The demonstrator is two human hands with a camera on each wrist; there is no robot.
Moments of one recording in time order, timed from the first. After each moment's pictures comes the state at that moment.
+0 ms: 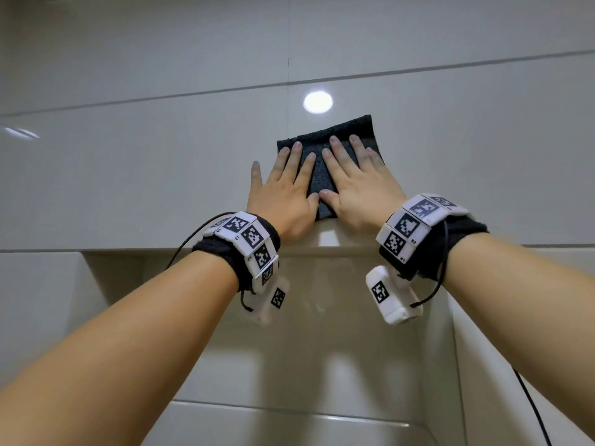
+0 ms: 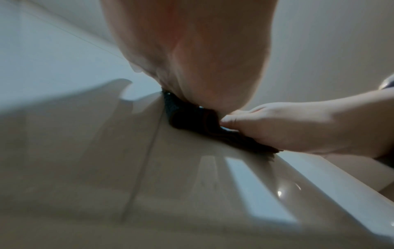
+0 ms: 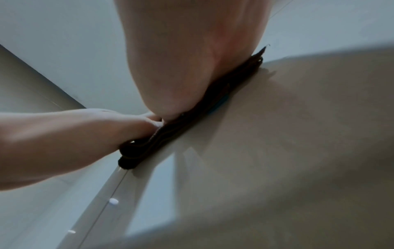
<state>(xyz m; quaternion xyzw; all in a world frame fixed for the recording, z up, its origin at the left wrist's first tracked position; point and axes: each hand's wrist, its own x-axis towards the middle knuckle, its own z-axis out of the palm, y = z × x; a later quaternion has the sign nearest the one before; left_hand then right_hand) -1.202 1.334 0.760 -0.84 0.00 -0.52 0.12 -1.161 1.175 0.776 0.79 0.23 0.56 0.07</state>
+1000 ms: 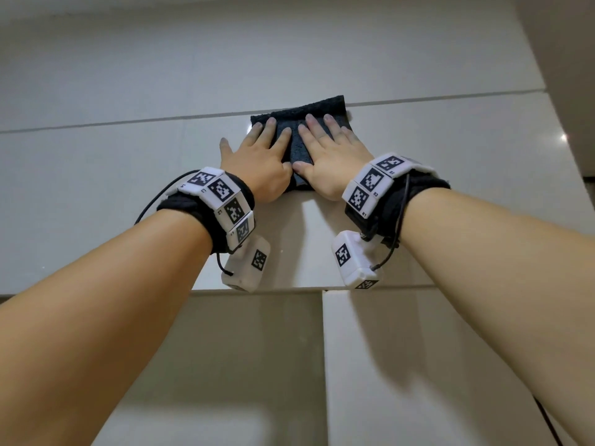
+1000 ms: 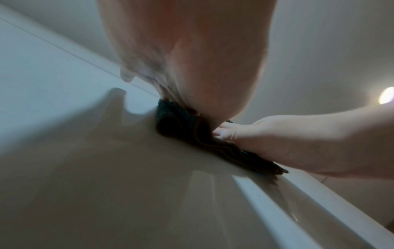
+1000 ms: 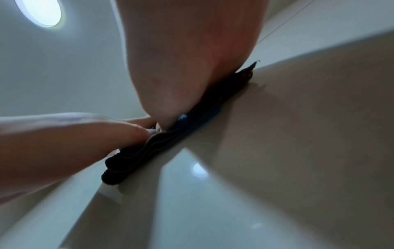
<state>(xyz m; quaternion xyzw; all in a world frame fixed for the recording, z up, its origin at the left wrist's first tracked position) -1.186 1.190 0.862 -0.84 -0.01 -0.54 0.09 -1.142 1.040 0.871 0.79 0.23 0.57 0.02</state>
